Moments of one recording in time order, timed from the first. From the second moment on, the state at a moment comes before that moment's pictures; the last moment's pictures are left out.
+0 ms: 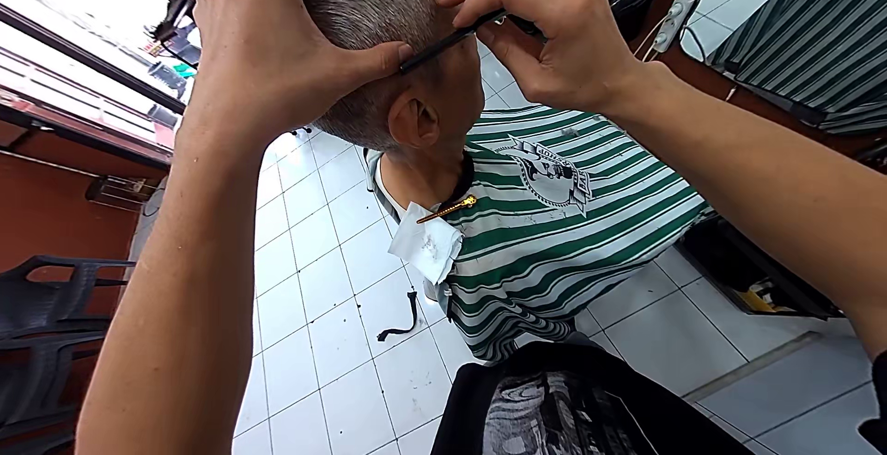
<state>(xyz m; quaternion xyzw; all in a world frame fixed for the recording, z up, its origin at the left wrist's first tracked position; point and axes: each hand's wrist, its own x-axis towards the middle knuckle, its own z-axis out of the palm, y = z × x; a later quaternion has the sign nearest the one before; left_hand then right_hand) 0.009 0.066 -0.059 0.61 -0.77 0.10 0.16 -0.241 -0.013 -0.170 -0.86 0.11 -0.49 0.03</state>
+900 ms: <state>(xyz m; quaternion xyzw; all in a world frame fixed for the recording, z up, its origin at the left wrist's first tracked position) 0.009 0.068 -0.059 0.61 -0.77 0.10 0.16 -0.239 -0.016 -0.175 -0.86 0.10 -0.50 0.04</state>
